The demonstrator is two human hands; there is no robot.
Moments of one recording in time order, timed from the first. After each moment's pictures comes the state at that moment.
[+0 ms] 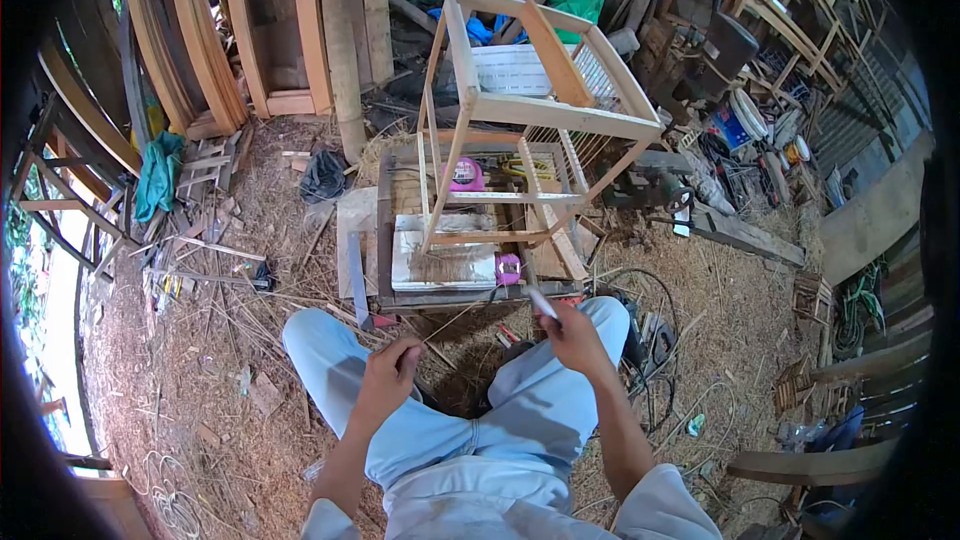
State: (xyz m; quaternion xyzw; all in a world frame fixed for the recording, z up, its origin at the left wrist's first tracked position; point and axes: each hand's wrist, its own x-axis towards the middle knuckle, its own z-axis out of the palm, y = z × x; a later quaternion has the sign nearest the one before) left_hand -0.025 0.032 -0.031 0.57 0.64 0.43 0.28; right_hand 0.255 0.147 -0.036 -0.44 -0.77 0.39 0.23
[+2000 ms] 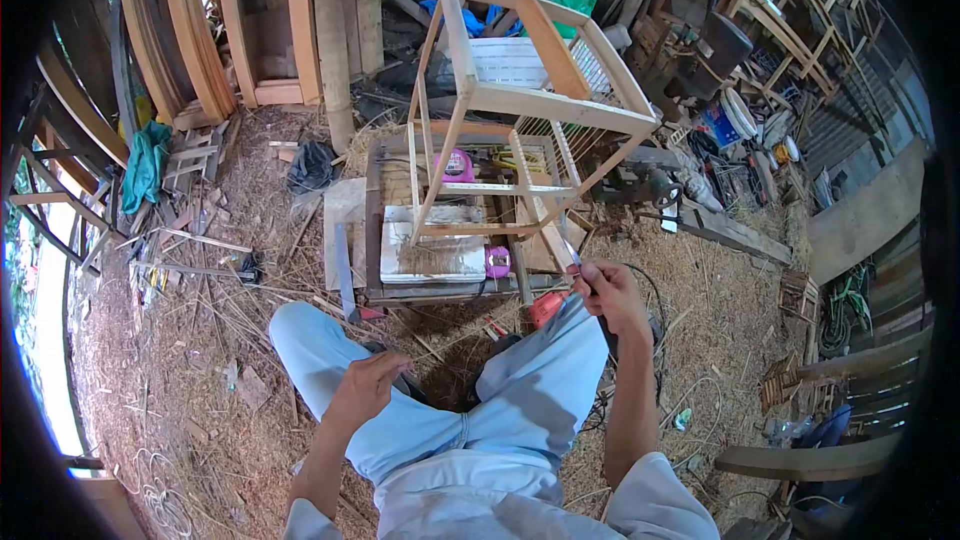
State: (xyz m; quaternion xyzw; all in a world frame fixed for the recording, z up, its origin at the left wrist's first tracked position) left_hand -0.046 0.011 -0.021 0.67 0.57 0.36 0.31; right_hand 0.286 0.182 0.019 -0.49 -0.47 0.64 0.36
